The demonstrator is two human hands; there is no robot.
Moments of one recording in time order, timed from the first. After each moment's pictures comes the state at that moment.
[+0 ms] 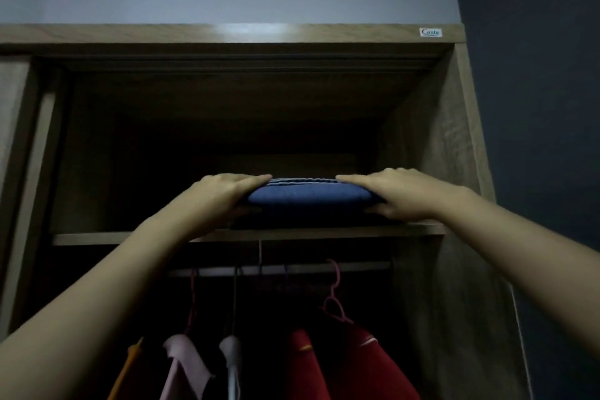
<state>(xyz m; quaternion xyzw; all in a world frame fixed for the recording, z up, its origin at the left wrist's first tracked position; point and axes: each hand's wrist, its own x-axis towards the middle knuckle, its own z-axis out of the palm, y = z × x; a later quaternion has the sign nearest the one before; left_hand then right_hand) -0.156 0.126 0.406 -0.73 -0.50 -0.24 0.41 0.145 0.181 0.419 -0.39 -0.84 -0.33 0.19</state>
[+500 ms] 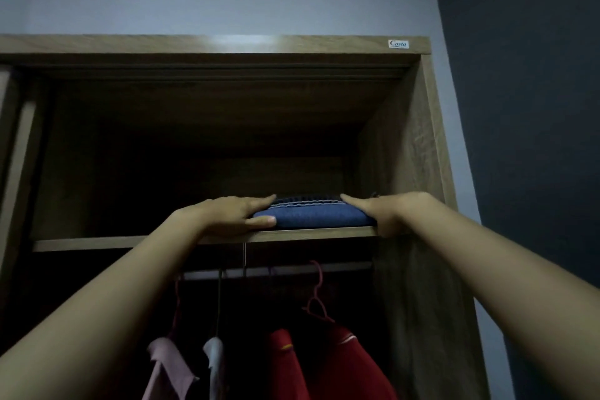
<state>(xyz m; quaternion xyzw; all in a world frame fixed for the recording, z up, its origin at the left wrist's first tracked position) -0.127 0.180 0.411 -0.76 -0.61 -0.08 0.21 0.158 0.199 0.412 -0.56 -0.82 -0.14 0.04</state>
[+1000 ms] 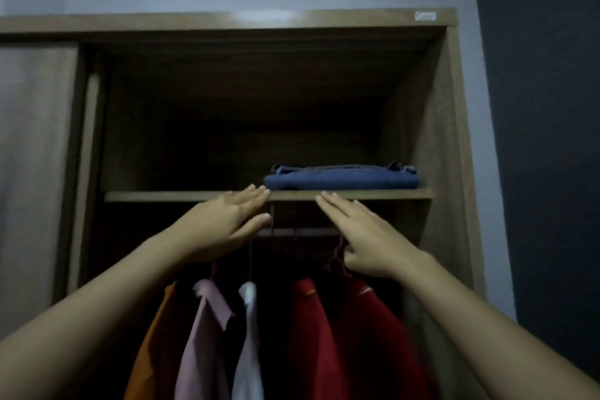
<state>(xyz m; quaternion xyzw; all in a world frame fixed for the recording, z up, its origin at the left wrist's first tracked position) -0.144 0.068 0.328 -0.74 -0.56 -0.21 0.31 0.105 0.123 0.303 -0.33 -0.88 -0.21 0.28</state>
